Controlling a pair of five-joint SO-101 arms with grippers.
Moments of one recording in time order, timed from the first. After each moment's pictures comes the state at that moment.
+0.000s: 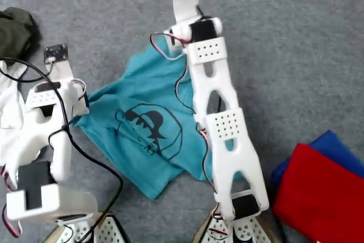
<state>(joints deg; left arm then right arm) -16.4 -4.3 34.3 46.8 -8.2 -18.6 65.5 -92.4 89.6 -5.1</state>
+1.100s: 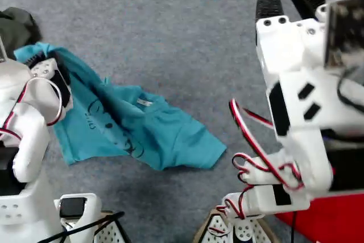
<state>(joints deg) -7.9 -48.8 0.8 81.1 0.5 -7.9 0.8 -88.0 99.3 3.3</state>
